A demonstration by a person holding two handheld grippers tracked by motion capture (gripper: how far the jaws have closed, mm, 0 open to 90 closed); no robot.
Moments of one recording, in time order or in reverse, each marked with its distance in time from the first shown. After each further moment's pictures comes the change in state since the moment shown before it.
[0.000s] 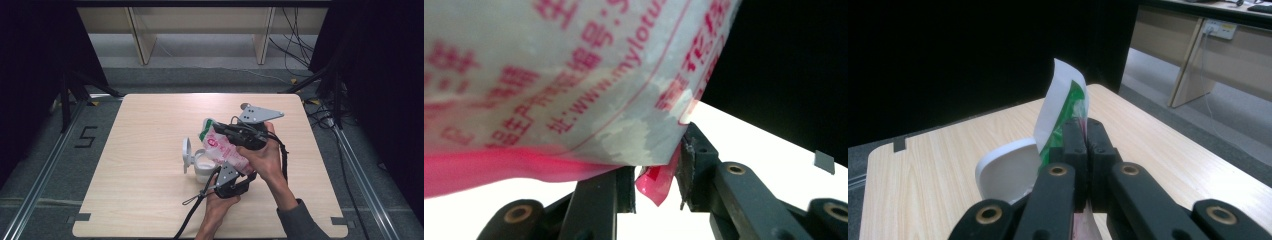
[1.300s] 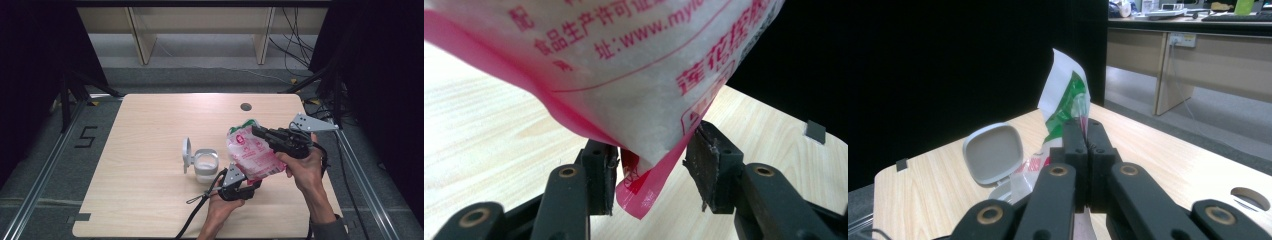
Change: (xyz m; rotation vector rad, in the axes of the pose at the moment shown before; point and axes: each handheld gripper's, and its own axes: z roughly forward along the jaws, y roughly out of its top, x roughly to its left) left arm -0.009 -0.003 0.004 0.142 -0.019 -0.027; right arm -0.036 -0.040 -0.078 -0.128 -0.043 0.107
